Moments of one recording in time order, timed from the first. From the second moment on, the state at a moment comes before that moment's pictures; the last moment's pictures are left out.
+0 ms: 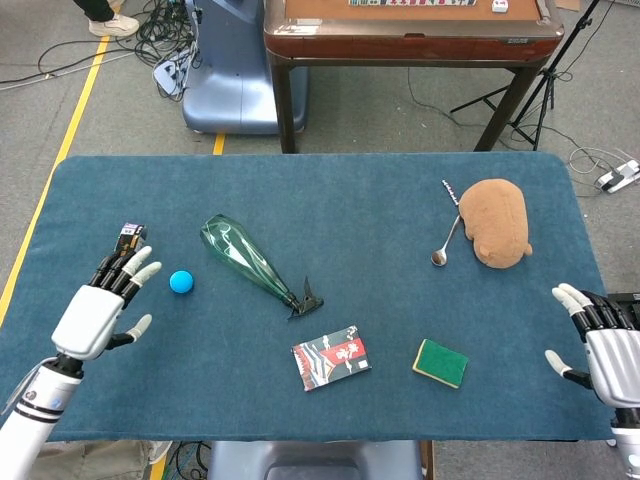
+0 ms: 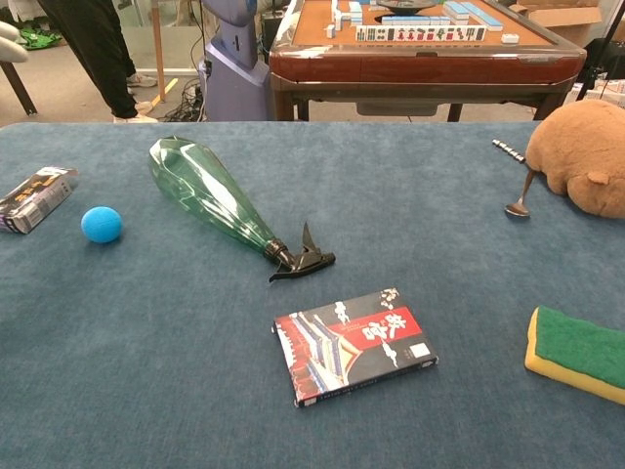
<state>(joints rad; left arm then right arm) -0.37 -1.09 -0.13 -1.69 1.63 1.28 0.05 0.03 -1.01 0.05 -1.74 -1.55 1.52 -0.06</state>
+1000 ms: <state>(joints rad) -0.84 -1.41 -0.14 -1.30 1.69 0.83 0.24 0.04 -0.99 0.04 -1.77 -1.57 1.52 -0.09</state>
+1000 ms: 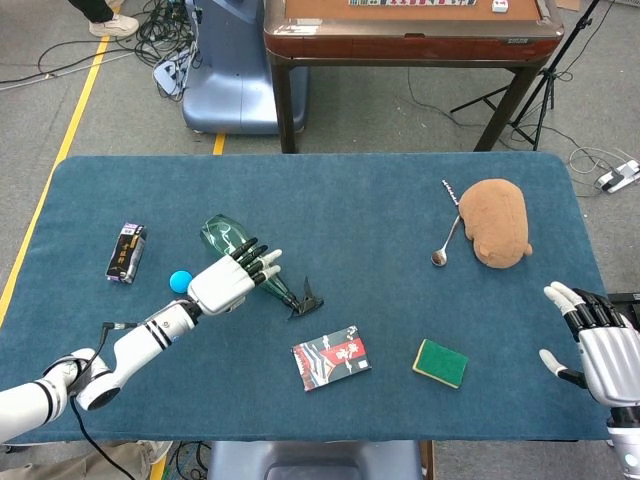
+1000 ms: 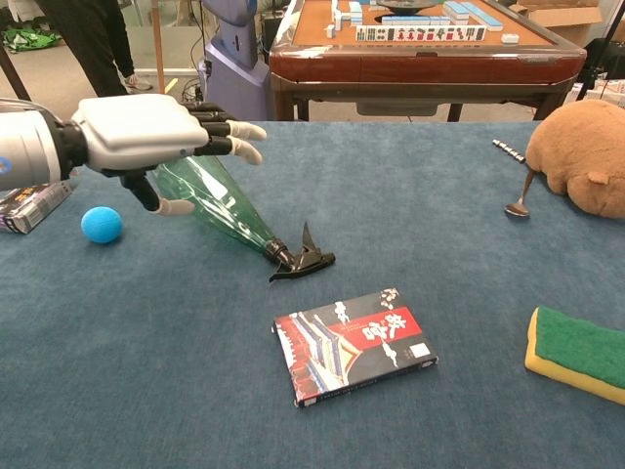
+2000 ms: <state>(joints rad) -0.96 -1.62 -0.12 -1.09 1.45 0.71 0.61 0.03 -0.98 0.03 -1.76 -1.56 1.52 -0.06</state>
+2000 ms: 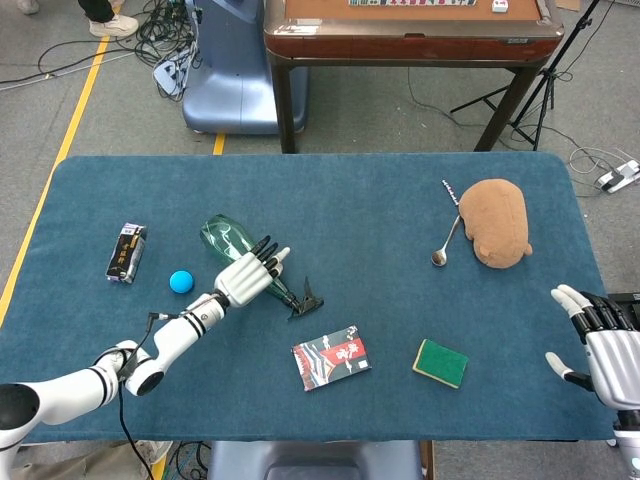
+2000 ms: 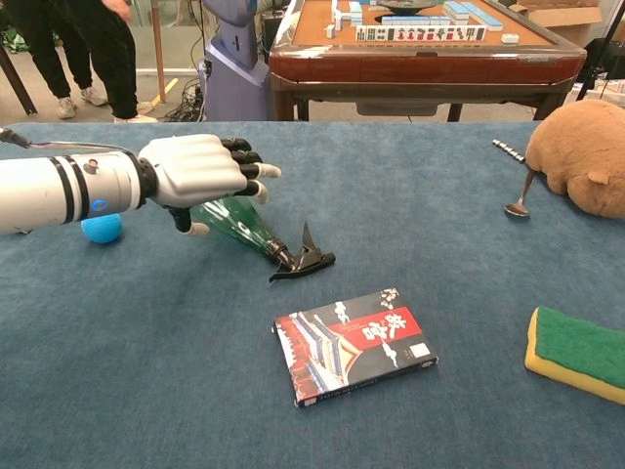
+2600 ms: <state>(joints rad) -0.98 -1.70 -0.09 -0.98 1.43 0.74 0.63 0.02 -0.98 0.03 -1.74 -1.55 1.53 -0.04</state>
